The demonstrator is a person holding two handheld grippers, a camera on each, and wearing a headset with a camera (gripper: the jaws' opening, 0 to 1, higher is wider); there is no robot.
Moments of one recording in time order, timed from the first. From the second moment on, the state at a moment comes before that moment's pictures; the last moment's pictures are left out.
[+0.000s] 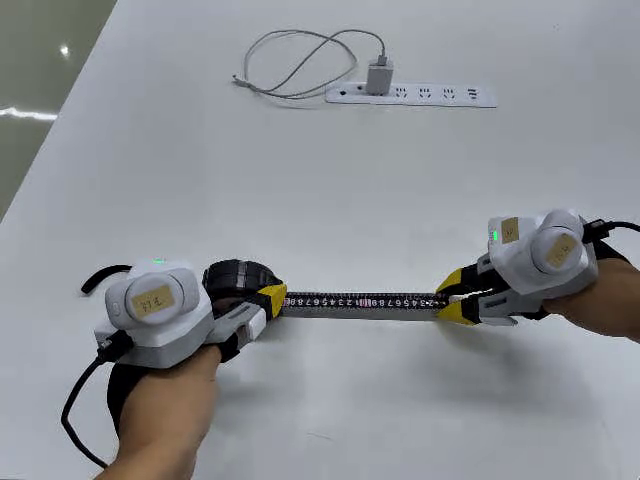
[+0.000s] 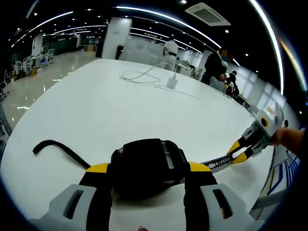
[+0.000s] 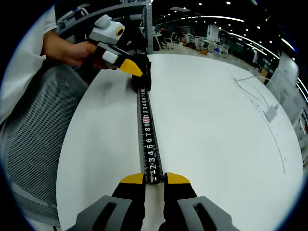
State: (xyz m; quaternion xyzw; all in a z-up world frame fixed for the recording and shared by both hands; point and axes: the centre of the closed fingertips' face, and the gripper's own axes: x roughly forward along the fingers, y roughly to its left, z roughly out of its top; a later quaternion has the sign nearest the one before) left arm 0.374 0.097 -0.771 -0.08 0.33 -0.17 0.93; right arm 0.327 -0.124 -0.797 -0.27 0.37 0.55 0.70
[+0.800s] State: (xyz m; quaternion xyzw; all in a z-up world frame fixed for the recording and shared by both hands) left arm 0.374 0.098 -0.771 -0.08 0.33 -0.17 0.92; right arm 0.336 -0.089 -0.798 -0.25 0.36 0.57 0.70
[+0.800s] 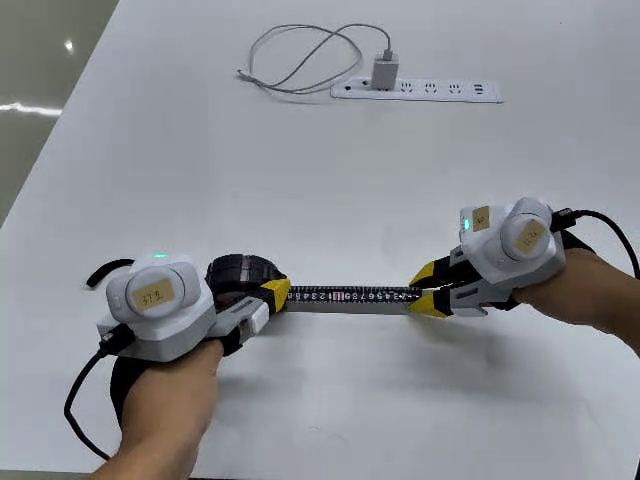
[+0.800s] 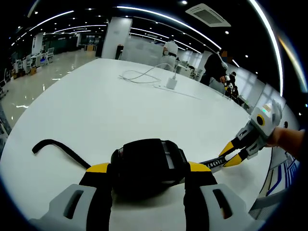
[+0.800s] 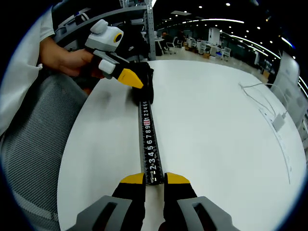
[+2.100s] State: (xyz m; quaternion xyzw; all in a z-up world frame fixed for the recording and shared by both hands) left arm 0.374 0.099 -0.770 -0.09 0.34 -0.17 0.92; right arm 0.346 -0.035 -0.796 -0.22 0.33 0.60 0.69
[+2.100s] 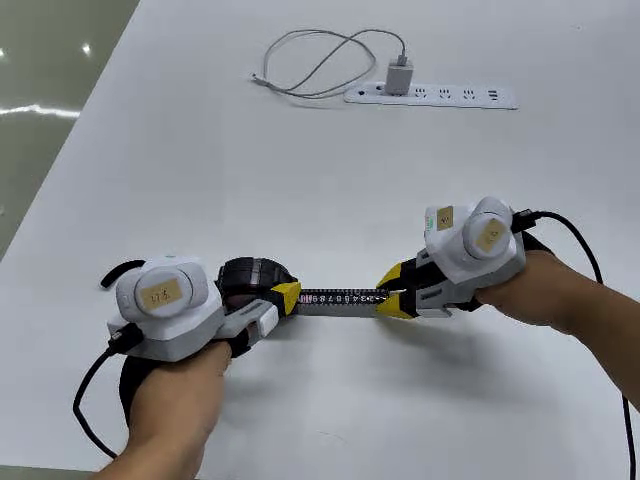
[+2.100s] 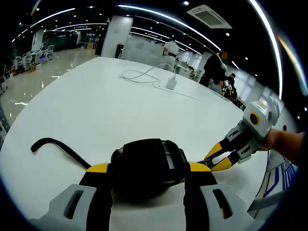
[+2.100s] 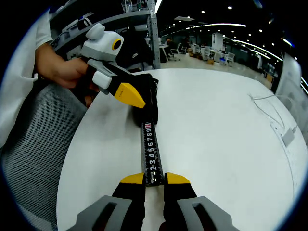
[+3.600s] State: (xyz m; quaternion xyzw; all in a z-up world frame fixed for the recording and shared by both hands) left arm 0.374 0.099 -0.771 -0.10 0.34 -0.18 0.92; right arm 0.350 0.030 -0.799 -0.21 0.31 0.62 0.69
